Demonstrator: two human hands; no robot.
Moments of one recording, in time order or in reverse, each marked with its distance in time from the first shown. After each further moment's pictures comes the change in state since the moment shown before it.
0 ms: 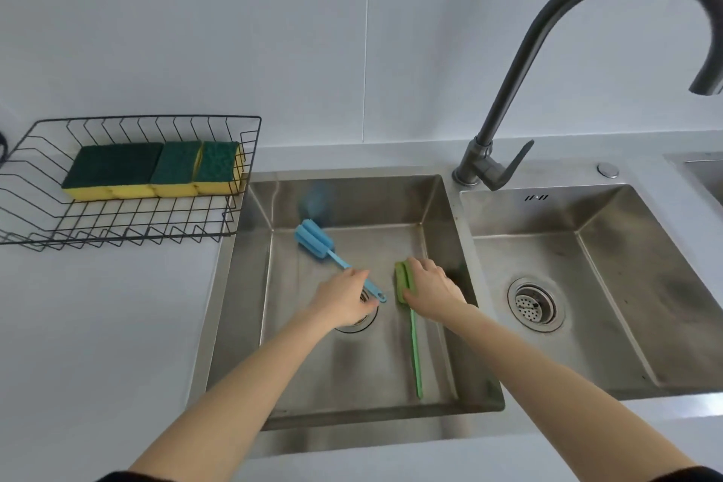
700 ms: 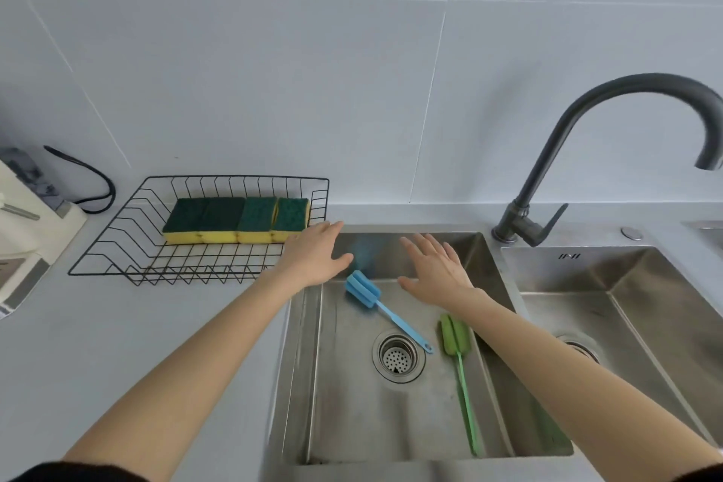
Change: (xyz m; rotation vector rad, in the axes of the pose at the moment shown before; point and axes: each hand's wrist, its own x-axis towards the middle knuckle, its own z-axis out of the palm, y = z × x) left_hand -0.076 -0.082 -0.147 0.161 0.382 -0.017; right_hand -0.024 -0.122 -0.056 -0.232 0.282 -0.248
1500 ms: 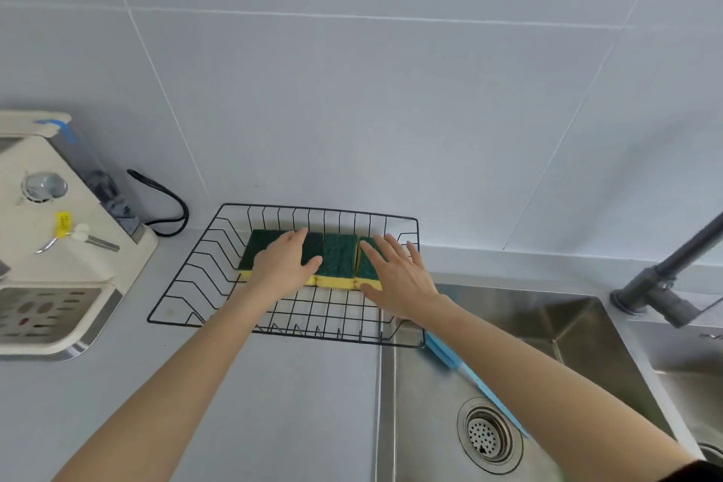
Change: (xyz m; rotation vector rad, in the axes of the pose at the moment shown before) left_hand 0.039 -0.183 -0.051 -0.133 0.083 -0.282; right_hand 0.134 -0.172 0.004 -0.021 0.002 -0.272
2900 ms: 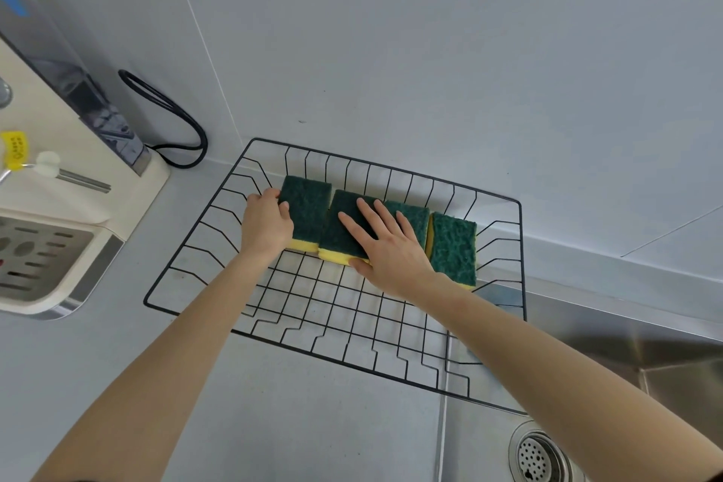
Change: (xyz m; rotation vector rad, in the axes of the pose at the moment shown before) left_hand 0.097 -0.113 0.048 -0.389 0.256 -0.362; right_hand 0.127 -0.041 0.079 -0.106 -0.156 -0.232
